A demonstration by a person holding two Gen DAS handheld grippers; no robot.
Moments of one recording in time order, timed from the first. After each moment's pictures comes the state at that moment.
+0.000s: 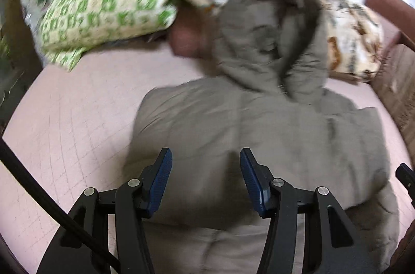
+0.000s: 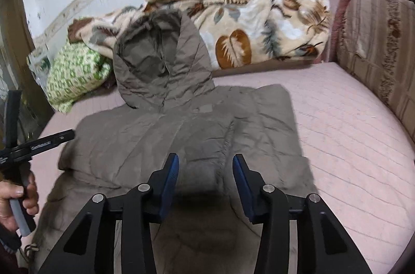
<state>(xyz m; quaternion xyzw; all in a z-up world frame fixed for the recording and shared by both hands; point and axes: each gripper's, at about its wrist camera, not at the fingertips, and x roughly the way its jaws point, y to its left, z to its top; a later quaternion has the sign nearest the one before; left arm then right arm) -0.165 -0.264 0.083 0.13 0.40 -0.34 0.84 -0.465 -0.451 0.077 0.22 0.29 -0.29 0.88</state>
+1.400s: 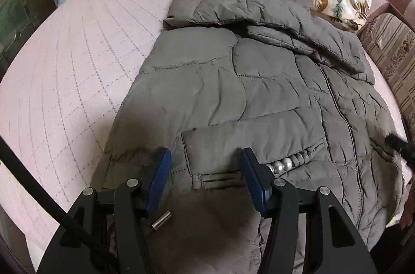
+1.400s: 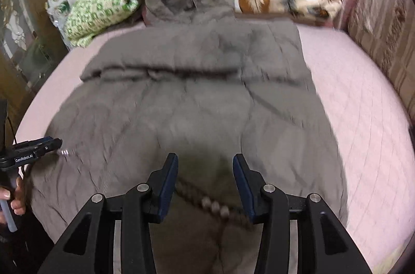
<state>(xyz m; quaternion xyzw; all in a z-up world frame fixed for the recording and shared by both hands) -0.297 -0.103 0.027 0.14 0.48 -0.33 0.80 -0.539 -0.353 0.037 0.20 0.41 -0.23 0.86</state>
